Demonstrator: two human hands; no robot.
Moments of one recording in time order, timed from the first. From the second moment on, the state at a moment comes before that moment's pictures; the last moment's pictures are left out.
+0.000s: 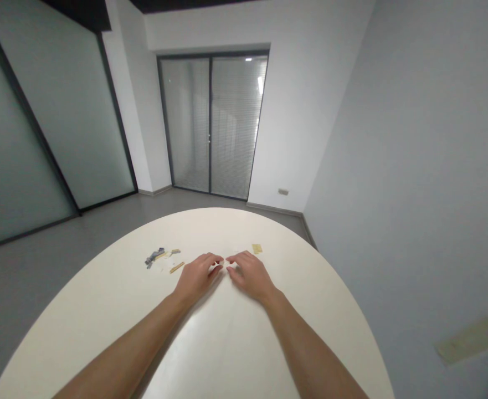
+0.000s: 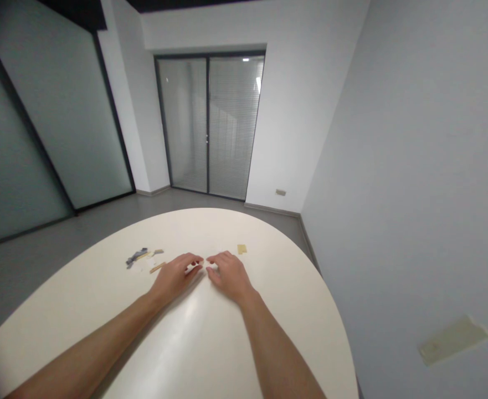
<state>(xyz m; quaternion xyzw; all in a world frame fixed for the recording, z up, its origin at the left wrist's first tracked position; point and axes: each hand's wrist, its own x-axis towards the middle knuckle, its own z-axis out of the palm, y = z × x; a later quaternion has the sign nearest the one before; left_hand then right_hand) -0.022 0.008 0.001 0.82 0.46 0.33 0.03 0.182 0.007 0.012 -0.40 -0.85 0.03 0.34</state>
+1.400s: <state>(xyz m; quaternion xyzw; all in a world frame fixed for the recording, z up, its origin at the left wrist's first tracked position) -0.022 0.007 0.003 0.84 0.43 0.33 0.02 0.181 0.006 0.014 -0.40 -0.87 0.00 0.29</state>
